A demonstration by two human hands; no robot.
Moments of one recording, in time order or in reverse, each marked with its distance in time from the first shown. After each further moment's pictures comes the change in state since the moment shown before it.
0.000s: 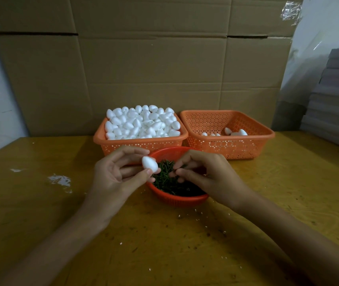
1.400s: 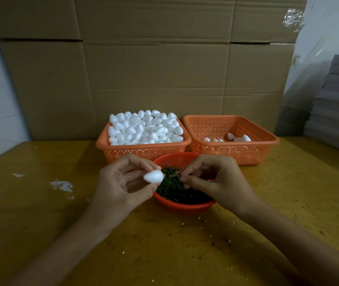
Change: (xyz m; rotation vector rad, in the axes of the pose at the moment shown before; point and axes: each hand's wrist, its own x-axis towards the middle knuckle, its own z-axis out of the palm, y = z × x) left_hand 0.000 0.001 0.000 0.067 -0.049 0.068; right_hand -0.002 -0.002 -0.003 0.176 0.100 0.060
